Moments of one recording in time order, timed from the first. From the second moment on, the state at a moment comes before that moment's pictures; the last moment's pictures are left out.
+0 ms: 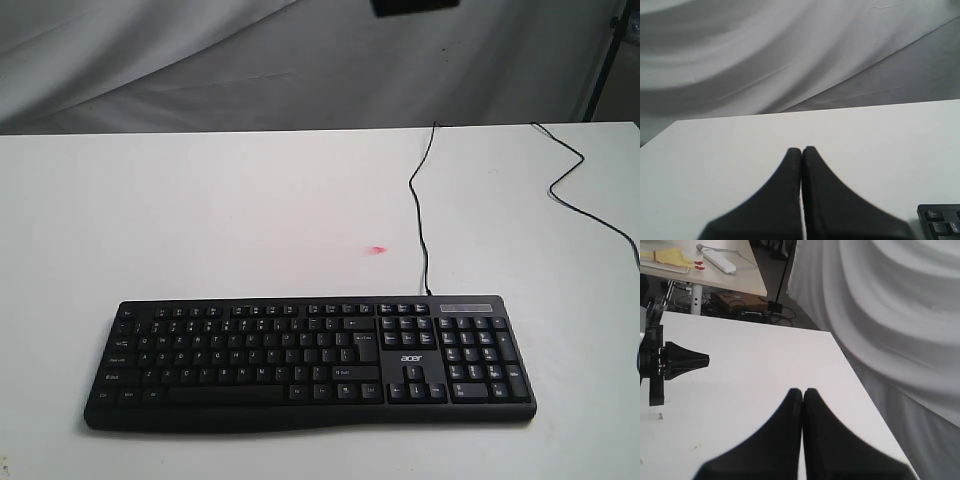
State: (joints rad) left arm 0.13 0.00 -0.01 0.03 0.18 0.09; right arm 0.33 1.26 -1.40 0.94 0.77 -1.24
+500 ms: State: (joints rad) left arm 0.13 0.00 -0.01 0.03 0.18 0.09; right arm 0.32 1.17 -1.40 0.76 0.49 -1.14
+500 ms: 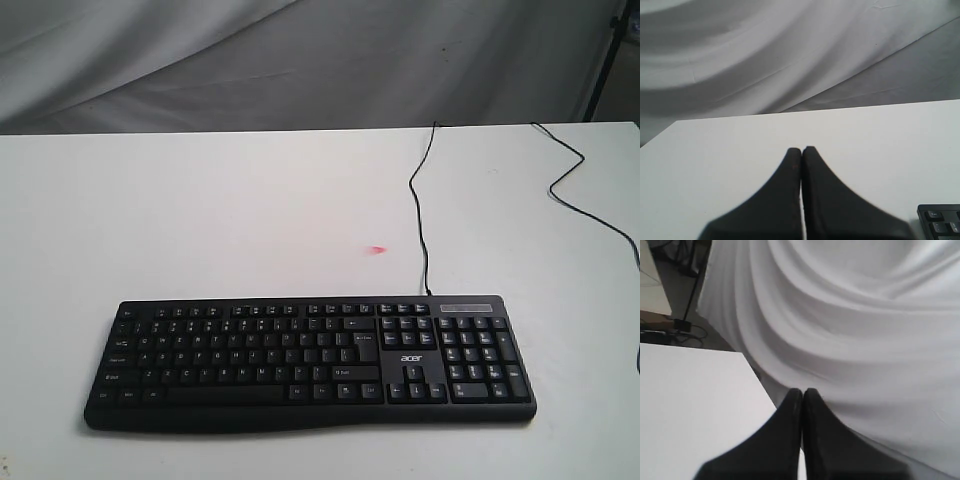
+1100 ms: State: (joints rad) left arm 0.13 0.00 -0.01 0.03 0.18 0.09; right arm 0.15 0.98 -1.34 0.04 0.52 -0.21
